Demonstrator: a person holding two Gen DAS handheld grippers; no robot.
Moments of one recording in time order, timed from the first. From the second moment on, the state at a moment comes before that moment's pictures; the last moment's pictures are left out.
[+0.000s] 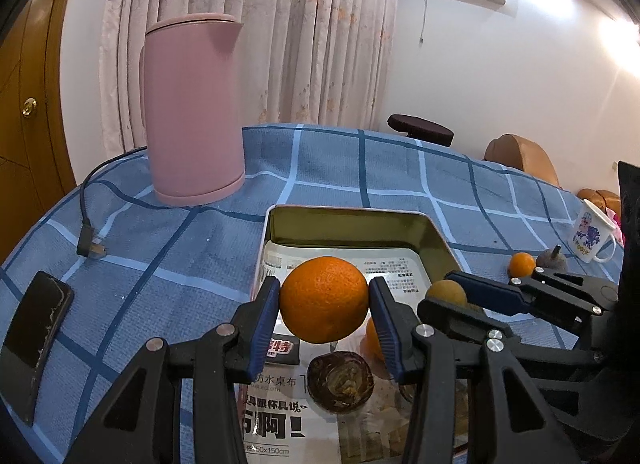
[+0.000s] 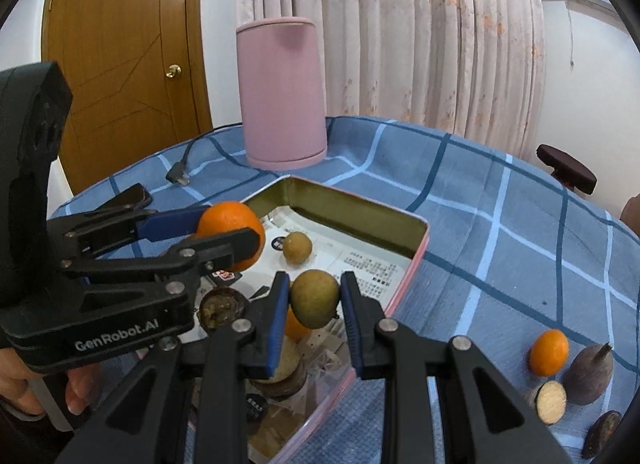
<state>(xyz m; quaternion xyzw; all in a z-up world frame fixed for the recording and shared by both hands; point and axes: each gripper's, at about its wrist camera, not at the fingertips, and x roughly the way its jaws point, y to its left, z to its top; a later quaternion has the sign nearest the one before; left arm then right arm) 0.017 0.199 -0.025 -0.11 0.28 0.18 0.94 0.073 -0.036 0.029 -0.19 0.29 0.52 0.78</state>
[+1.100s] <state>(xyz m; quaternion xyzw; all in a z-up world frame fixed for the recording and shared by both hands) 0.070 0.059 -0.002 -0.02 0.29 0.05 0.95 0.148 -0.215 0.061 -0.14 0.28 0.31 0.90</state>
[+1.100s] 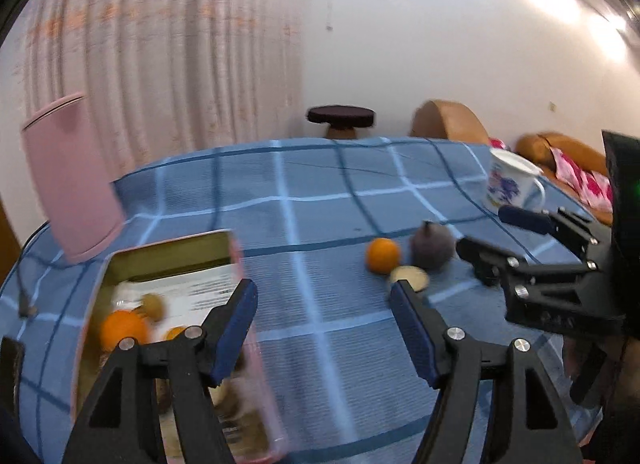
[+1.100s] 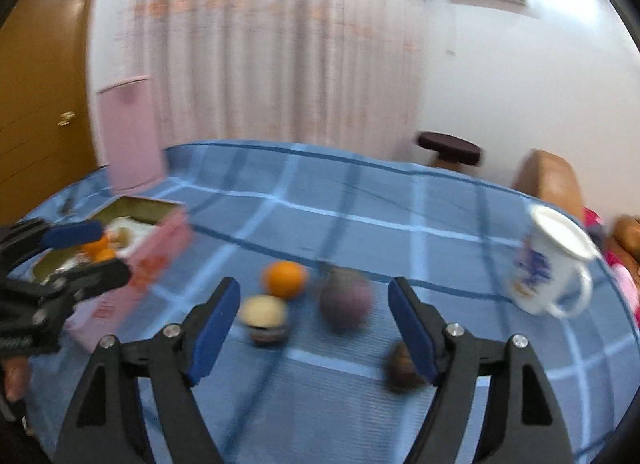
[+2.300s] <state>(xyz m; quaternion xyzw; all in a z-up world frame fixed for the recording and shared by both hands) 0.149 0.020 -0.043 -0.03 0.38 -0.02 0.93 0.185 -0.252 0.033 -0.12 0.37 0.29 0.88</state>
